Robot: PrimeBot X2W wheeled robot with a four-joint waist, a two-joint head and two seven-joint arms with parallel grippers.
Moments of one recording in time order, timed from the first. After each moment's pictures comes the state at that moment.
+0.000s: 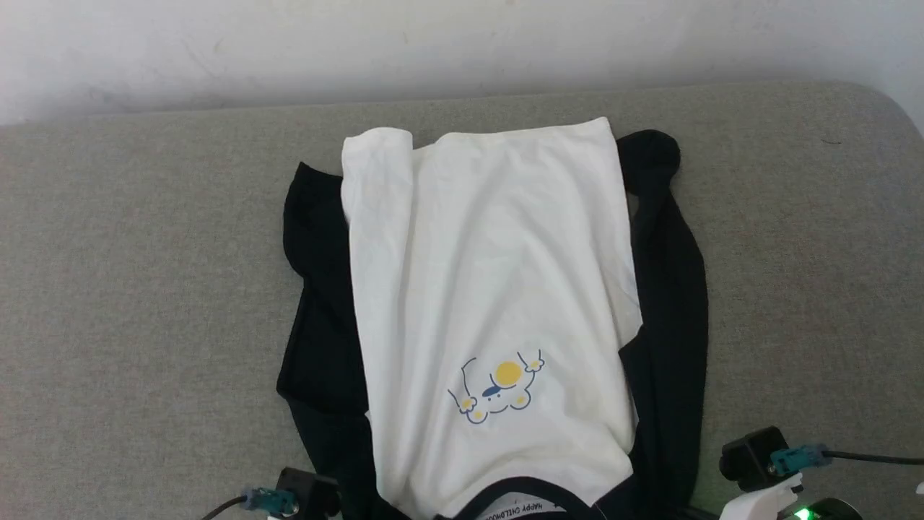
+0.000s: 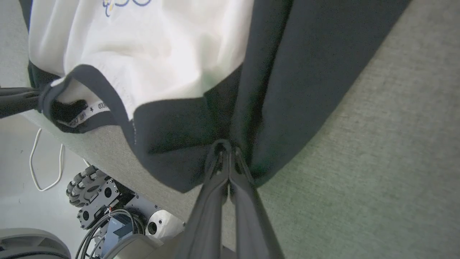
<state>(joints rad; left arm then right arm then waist) 0.11 0.50 -0.57 -0.10 -0.80 0.05 0.36 0.18 -0.37 0.29 -0.14 0.57 0.13 0.59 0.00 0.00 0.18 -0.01</state>
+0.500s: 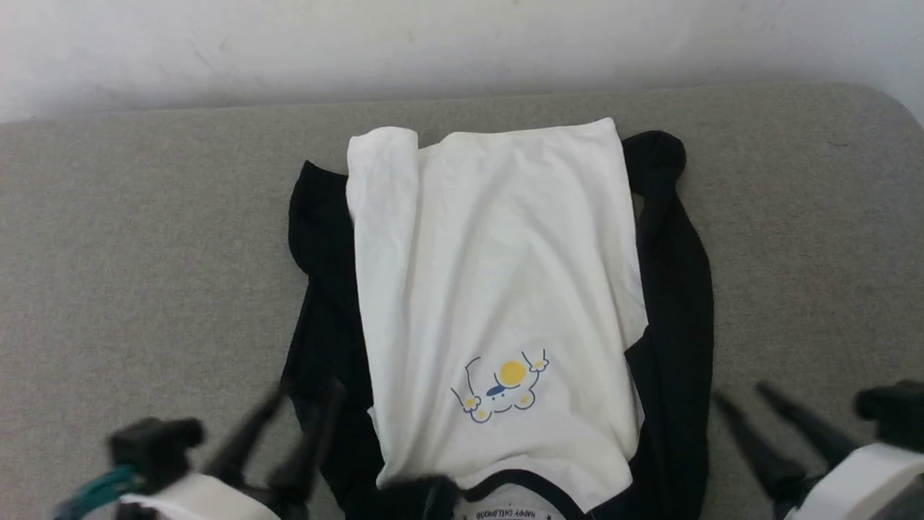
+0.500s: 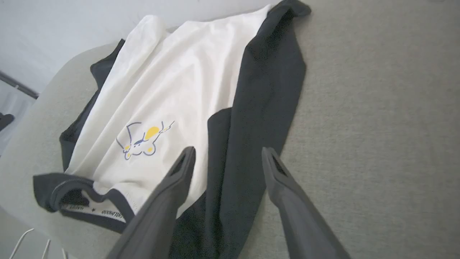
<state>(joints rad) 0.18 0.49 -0.35 -0.35 -0.84 0.11 0.10 0.22 -0.29 0.05 -0.31 0.61 0.13 0.46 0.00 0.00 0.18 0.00</state>
